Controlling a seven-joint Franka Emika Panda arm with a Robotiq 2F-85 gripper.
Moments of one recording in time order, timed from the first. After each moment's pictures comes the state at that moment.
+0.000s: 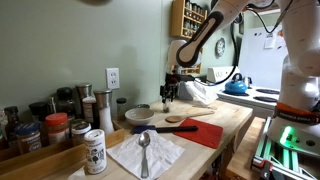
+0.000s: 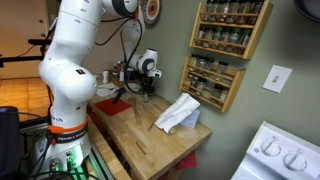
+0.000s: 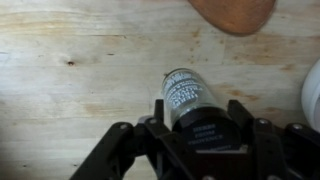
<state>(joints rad) 0.19 0.24 0.14 -2.30 0.01 2.69 0.31</state>
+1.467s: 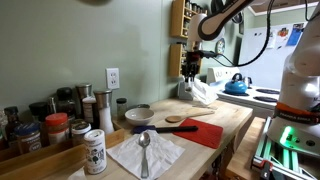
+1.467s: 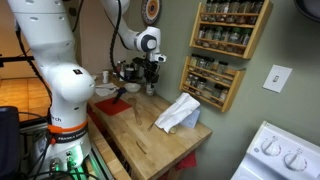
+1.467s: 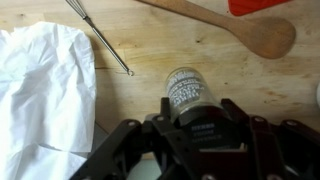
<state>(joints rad) 0.11 -0.25 0.09 -2.51 -0.05 2.37 0.31</state>
